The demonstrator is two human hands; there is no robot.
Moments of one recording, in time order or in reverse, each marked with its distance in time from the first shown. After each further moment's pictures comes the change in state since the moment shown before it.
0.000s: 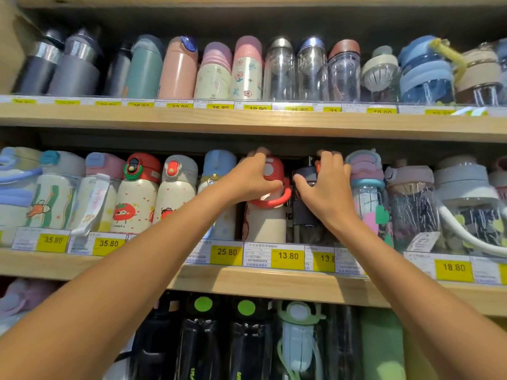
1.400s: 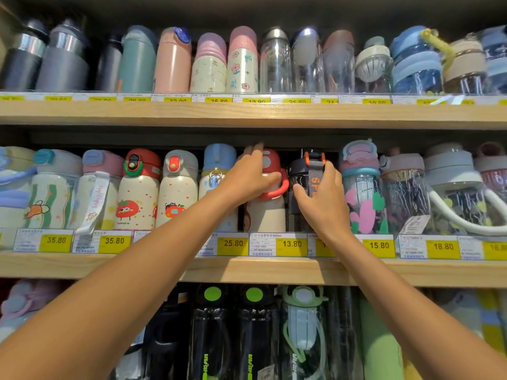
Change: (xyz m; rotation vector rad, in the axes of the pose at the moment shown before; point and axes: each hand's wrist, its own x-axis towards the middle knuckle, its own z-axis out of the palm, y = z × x) left_hand -0.009 -0.005 0.008 0.009 0.031 -0.032; right_hand -0.039 -0.001 0.015 0.140 0.011 0.205
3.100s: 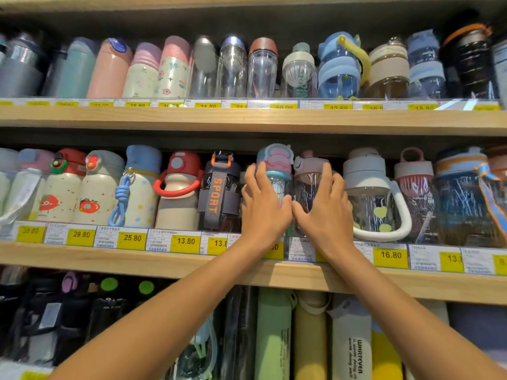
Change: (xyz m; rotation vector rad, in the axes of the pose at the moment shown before) left_hand -0.032 0.180 0.136 -0.157 0.268 -0.171; right_hand 0.030 0.128 -0.120 -0.273 -0.067 -0.102
